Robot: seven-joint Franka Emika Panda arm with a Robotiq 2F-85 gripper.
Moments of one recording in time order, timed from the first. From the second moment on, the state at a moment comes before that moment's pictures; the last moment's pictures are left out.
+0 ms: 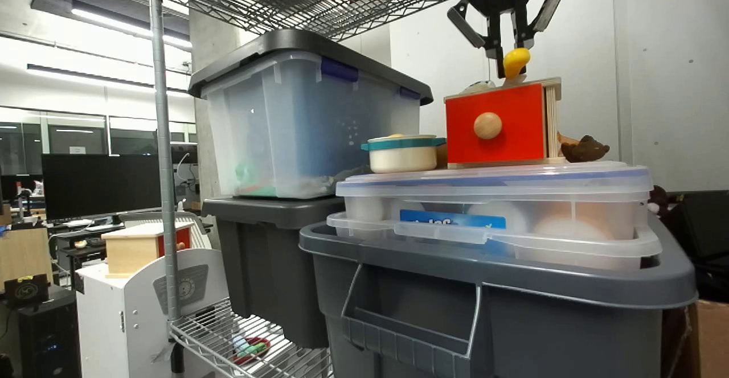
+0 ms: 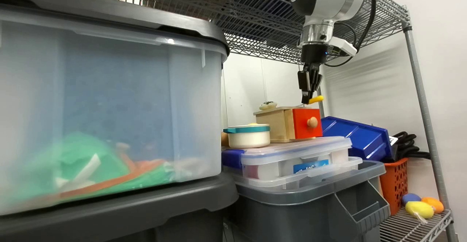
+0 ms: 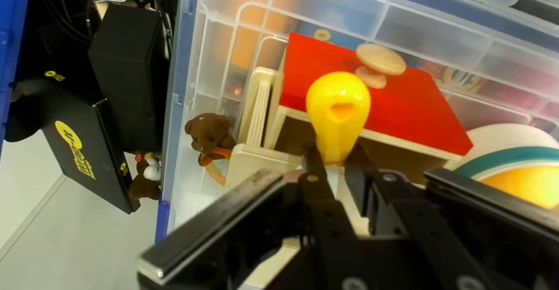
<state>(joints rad) -0.21 0.23 -0.03 -1.58 0.11 2.14 -0.65</state>
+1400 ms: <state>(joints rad) -0.21 0.21 -0.03 -1.62 0.12 2.14 -0.65</state>
